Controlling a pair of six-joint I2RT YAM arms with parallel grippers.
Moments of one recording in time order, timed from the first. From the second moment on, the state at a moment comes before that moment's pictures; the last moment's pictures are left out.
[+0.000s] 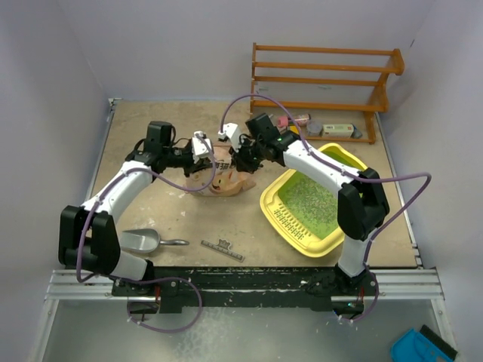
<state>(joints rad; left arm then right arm) -0.22 1.45 1.05 -0.33 0.86 0.81 0.64 1.85 1.54 -0.56 -0.33 -0.39</state>
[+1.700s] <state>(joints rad) -0.23 1.57 1.17 -0.42 0.74 0.80 0.61 1.74 1.43 -0.51 -0.21 -0.28</state>
